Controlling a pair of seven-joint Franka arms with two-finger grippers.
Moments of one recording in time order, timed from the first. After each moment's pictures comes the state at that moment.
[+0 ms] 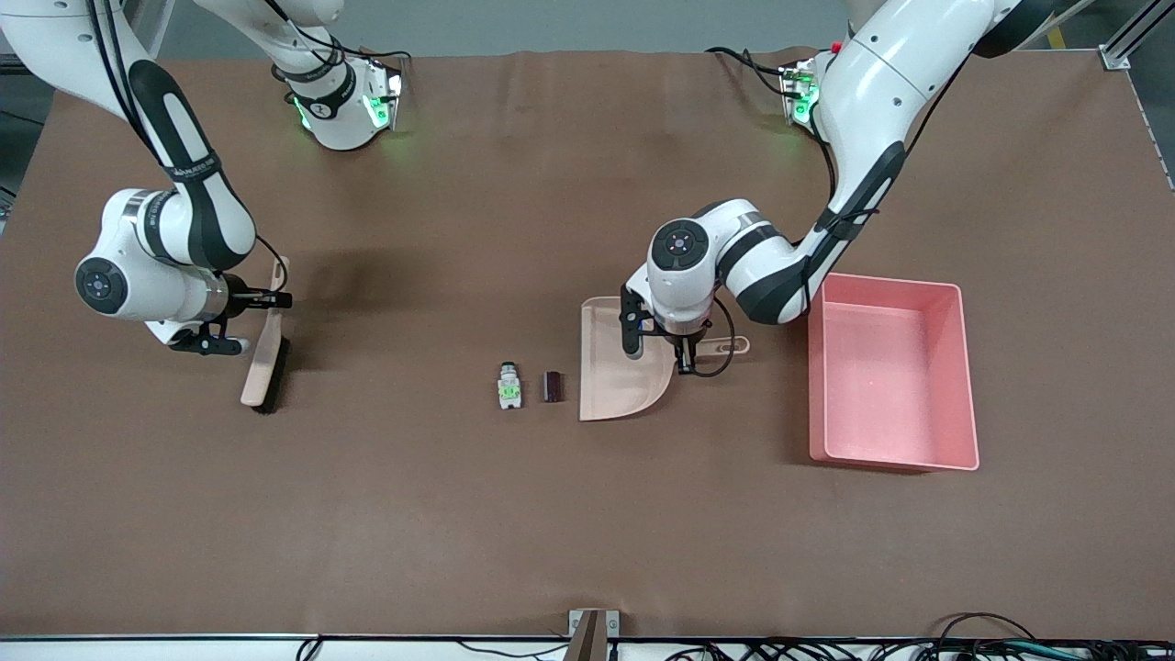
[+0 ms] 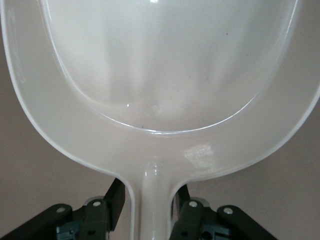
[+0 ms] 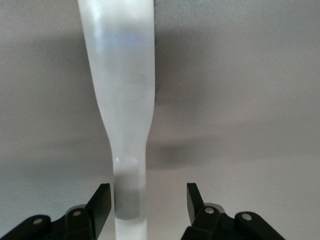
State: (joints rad) left arm -0.22 0.66 -0.49 -1.76 0.61 2.26 0.53; right arm -0.19 0.29 0.04 -2.25 -0.02 2.19 -0.03
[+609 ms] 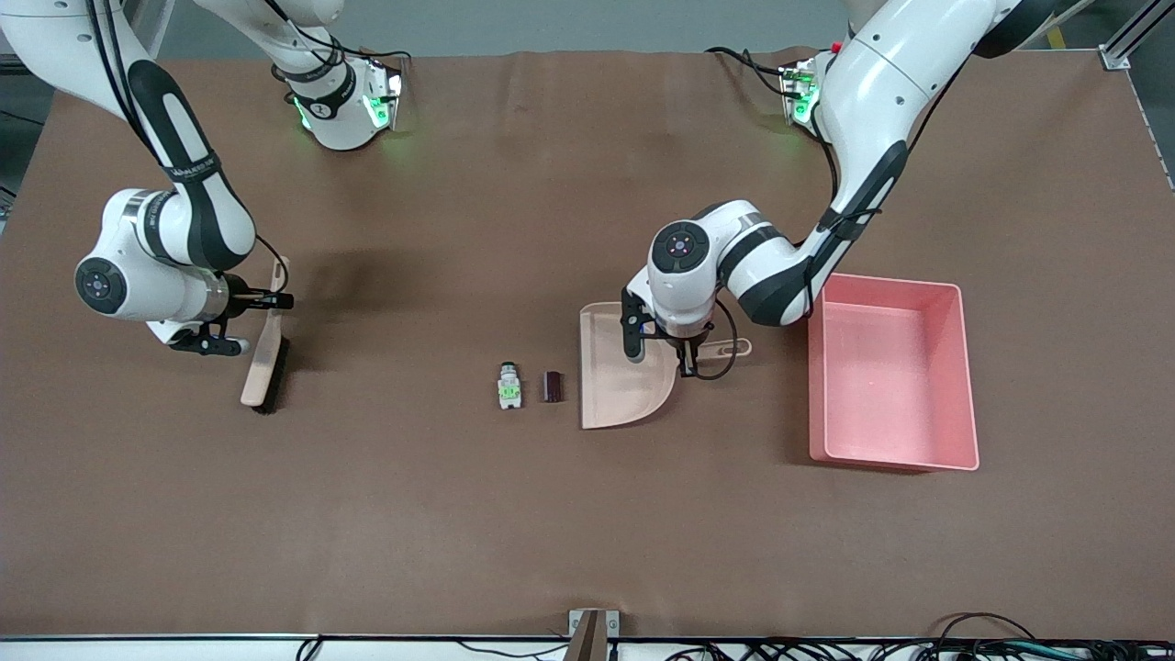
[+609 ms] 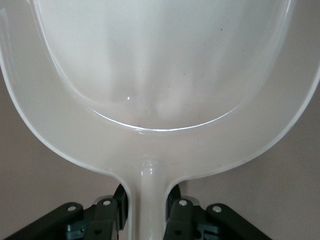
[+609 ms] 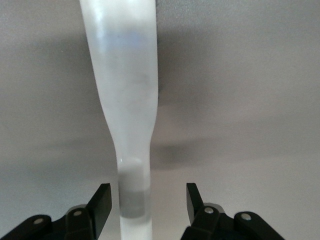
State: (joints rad) left arm -0.22 0.66 -0.49 -1.72 0.61 2.21 0.53; right arm -0.19 0.29 0.05 -2.25 -0.01 2.19 -0.02
